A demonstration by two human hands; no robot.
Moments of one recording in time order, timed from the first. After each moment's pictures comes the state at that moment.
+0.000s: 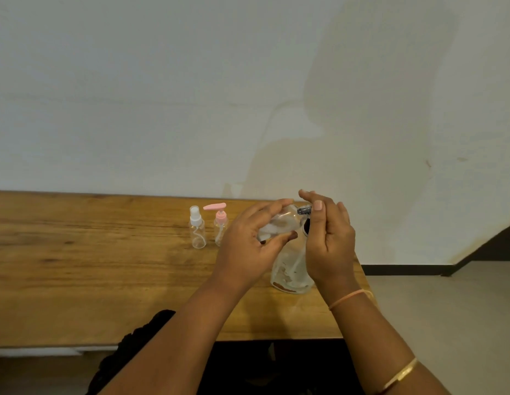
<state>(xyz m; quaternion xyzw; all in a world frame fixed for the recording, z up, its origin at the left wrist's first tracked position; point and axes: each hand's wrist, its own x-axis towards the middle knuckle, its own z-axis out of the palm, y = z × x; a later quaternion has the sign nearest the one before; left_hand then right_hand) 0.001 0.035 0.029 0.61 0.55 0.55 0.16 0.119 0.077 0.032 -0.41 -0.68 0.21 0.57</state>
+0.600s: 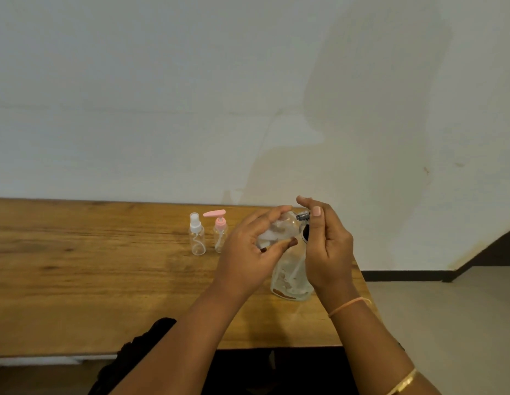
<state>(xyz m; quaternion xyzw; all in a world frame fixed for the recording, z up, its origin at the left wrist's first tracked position) 0.004 0.034 0.030 0.60 0.54 0.56 0.19 0.122 0.077 0.031 -0.39 -0.66 0.28 0.58</state>
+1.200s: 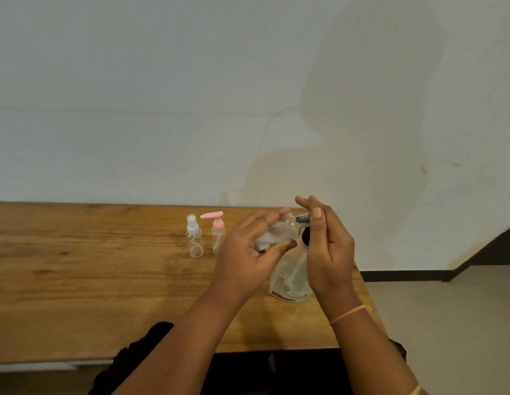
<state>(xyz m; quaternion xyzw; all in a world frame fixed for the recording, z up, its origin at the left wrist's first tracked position) 0.004 0.031 0.033 0.61 0.53 0.57 0.17 0.123 0.074 0.035 -0.38 -0.65 0.29 0.59</state>
